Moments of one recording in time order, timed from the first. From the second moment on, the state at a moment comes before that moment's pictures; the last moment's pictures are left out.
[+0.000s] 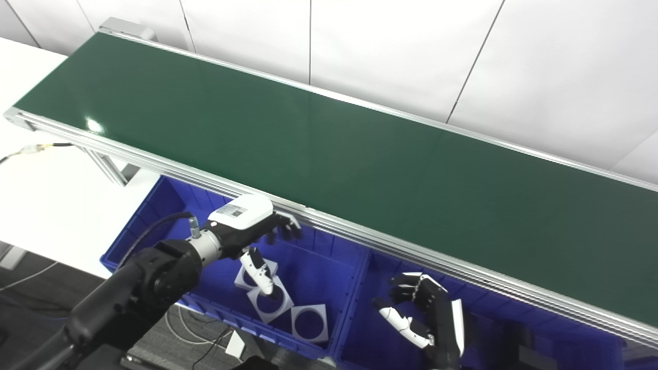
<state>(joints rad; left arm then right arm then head) 0.14 0.30 -0.27 -0.30 0.62 0.10 -0.37 0.15 -0.04 0.20 0.35 -0.07 -0.45 0.07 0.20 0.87</state>
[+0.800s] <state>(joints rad) 0.16 0.22 -0.20 0.19 0.24 -0.30 -0.23 0.12 0.01 0.33 0.45 -0.17 -0.45 -0.10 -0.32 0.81</state>
